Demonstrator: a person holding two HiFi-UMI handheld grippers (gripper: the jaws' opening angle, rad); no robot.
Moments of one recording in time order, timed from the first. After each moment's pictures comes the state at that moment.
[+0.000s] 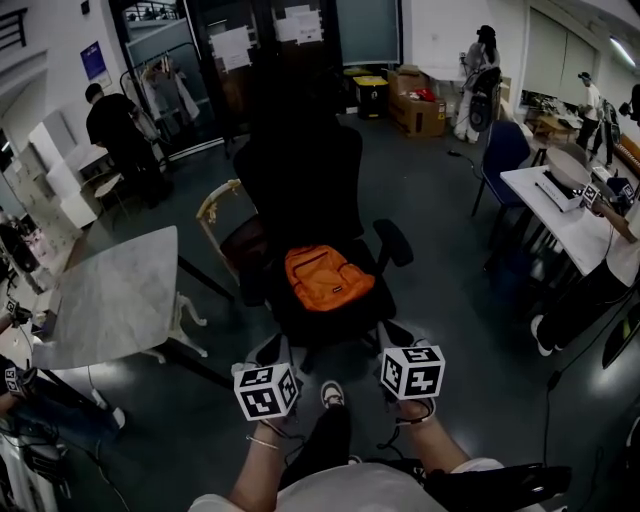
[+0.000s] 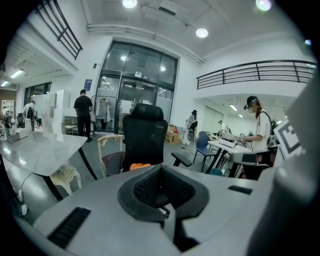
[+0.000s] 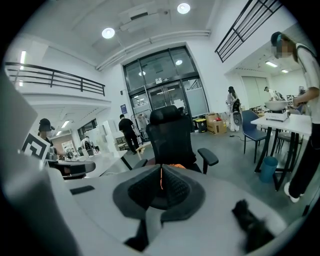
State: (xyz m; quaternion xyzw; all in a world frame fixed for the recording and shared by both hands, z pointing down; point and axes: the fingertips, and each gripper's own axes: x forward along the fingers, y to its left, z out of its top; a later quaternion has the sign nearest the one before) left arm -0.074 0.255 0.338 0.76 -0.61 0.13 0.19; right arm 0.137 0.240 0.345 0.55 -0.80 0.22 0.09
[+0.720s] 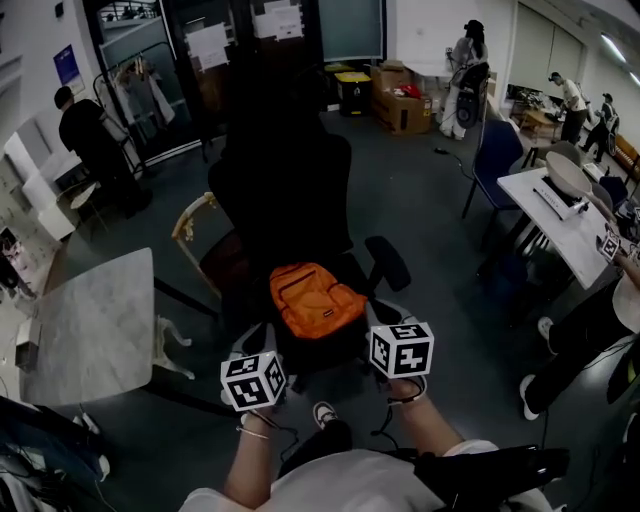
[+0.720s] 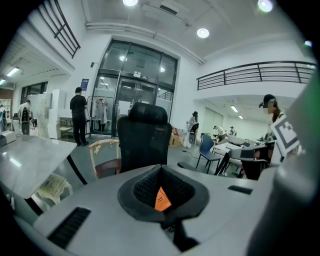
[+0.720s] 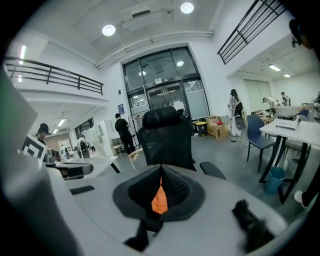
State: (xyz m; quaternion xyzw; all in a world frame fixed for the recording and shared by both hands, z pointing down) left arm -0.085 0.094 0.334 0.77 -0.60 0.12 0.19; right arm 0.130 0.074 0.333 0.56 -0.79 0.21 0.10
